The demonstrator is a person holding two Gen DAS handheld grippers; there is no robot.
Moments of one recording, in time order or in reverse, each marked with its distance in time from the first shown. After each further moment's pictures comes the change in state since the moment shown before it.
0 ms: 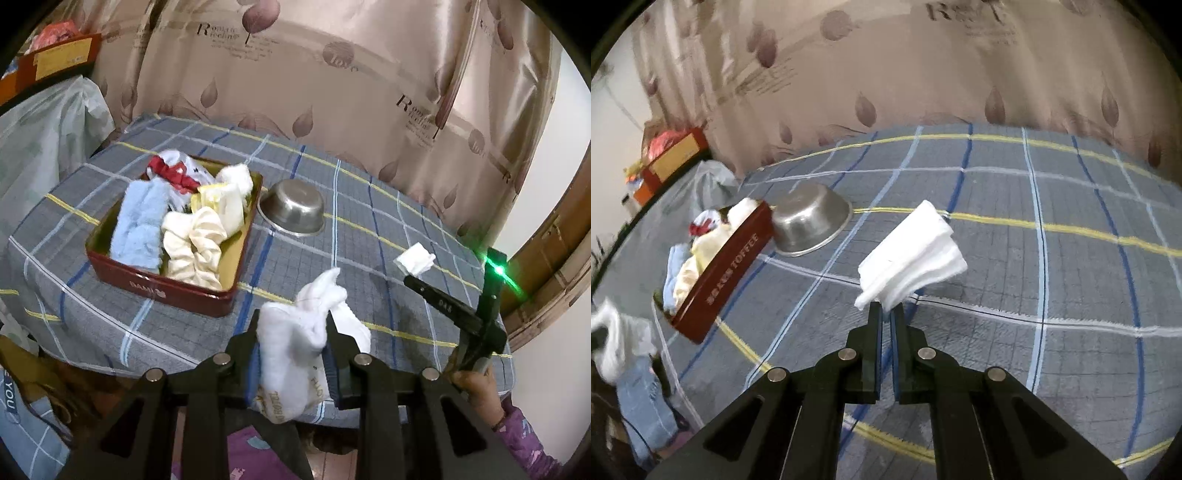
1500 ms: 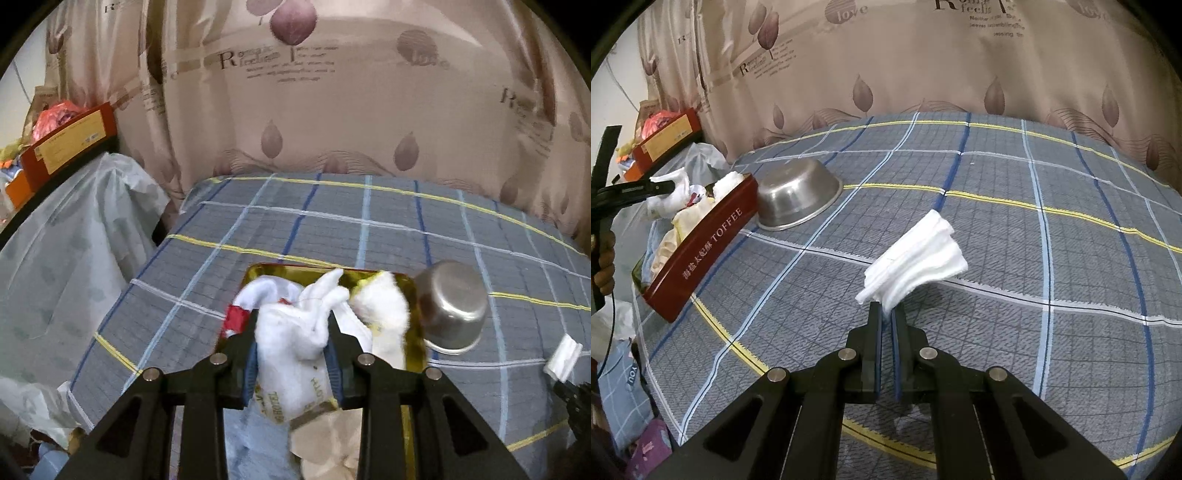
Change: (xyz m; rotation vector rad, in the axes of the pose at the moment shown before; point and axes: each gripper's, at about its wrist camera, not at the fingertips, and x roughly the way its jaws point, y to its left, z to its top) left arm 0.119 0.081 0.150 0.186 -0.079 0.407; right arm 0.020 -0.002 -0.025 -0.024 0.015 -0.045
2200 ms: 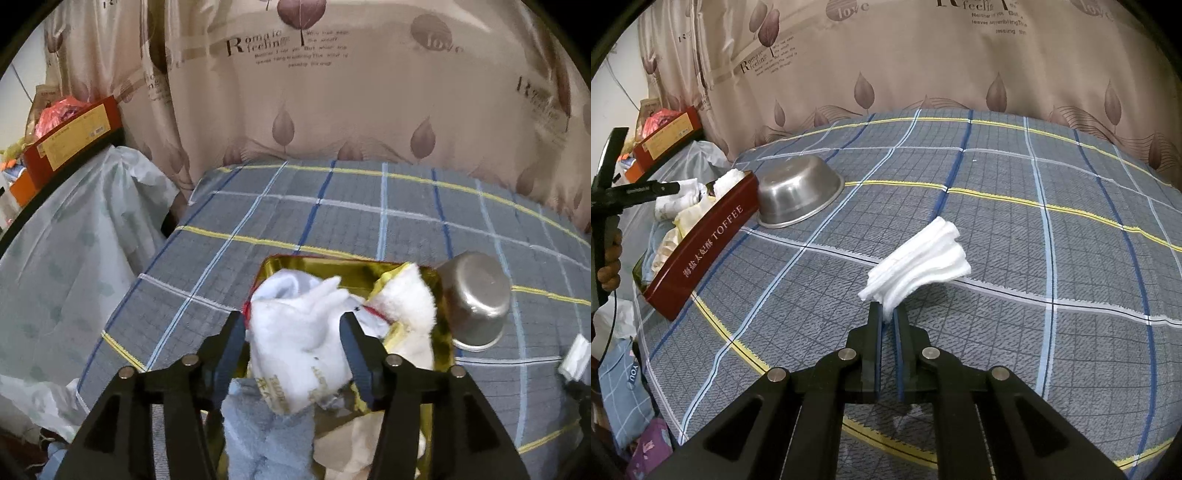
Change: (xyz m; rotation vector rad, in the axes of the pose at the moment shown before) left arm 0.017 0.008 0.000 0.009 0.042 0.043; right arm 0.001 0.000 0.000 0.001 0.007 0.003
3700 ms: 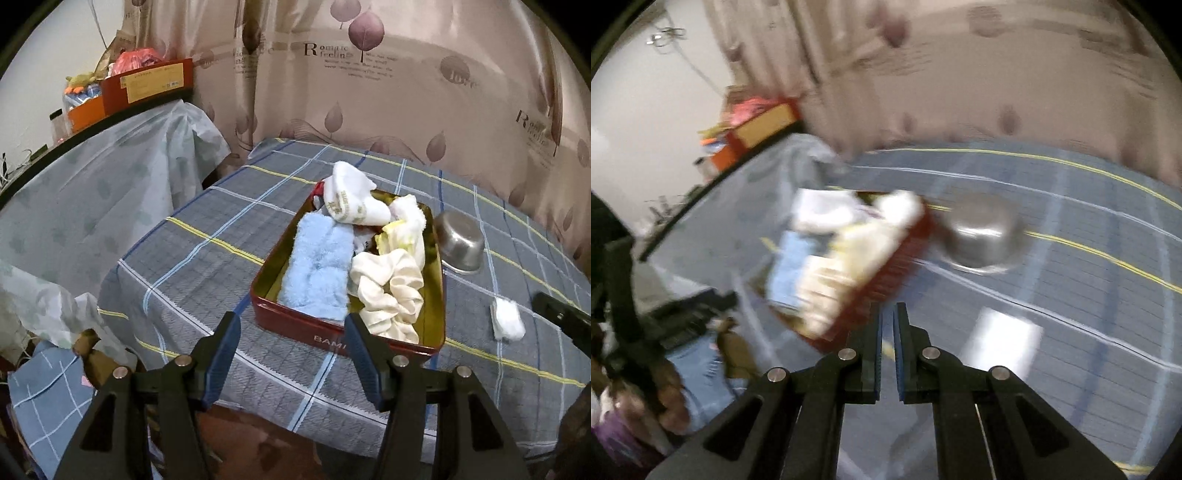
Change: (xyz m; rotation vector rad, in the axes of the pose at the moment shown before) left arm -0.116 0.037 -0.132 -0.215 -0.012 0.030; right arm -0.024 0.154 0.049 -0.135 0.011 0.352
